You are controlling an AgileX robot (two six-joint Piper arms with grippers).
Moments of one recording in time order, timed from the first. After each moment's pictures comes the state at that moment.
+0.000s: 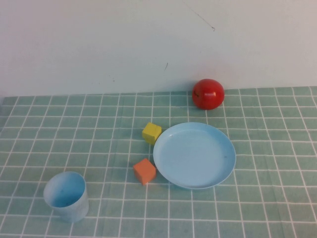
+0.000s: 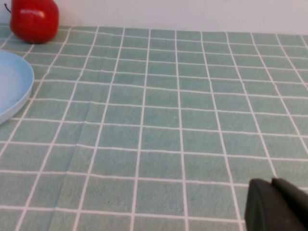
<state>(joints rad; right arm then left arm) -0.03 -0.01 0.03 -0.04 0.42 -0.02 -0.05 0.26 -0.43 -0.08 0.40 -0.28</state>
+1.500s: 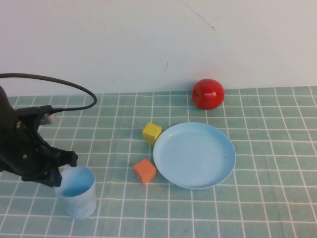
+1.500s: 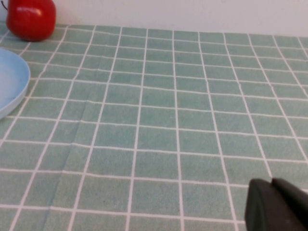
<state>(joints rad) -0.03 -0.01 0.03 -0.06 0.42 -0.02 -0.08 1.61 -1.04 -0.19 0.92 0.01</state>
